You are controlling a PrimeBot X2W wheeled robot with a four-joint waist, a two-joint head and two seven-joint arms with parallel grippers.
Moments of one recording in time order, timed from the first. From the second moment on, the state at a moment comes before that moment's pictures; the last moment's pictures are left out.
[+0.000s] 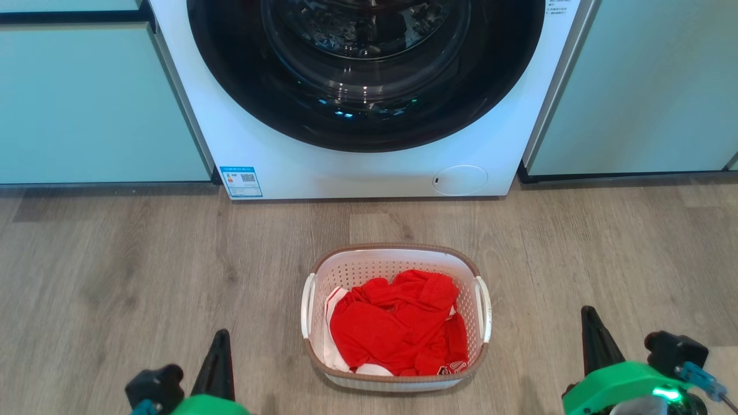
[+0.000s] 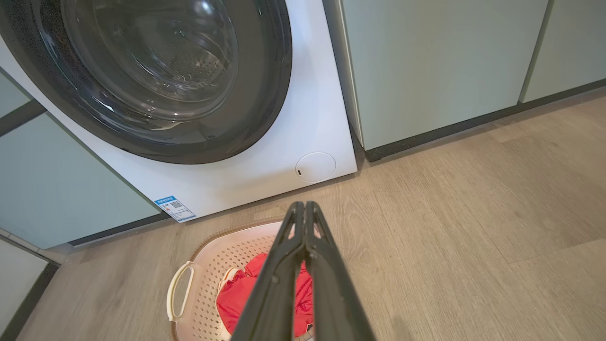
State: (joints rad) left arm 0.20 0.06 -0.21 0.15 -0.40 0.07 -0.22; right arm 0.09 -0.04 0.03 0.26 0.44 0.13 -0.21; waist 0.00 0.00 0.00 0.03
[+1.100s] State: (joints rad) left arm 0.12 0.07 -0.14 0.18 -0.81 0.01 -0.13; right arm 0.05 -0.04 0.00 0.26 0.83 0.13 -0.12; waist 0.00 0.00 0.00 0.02
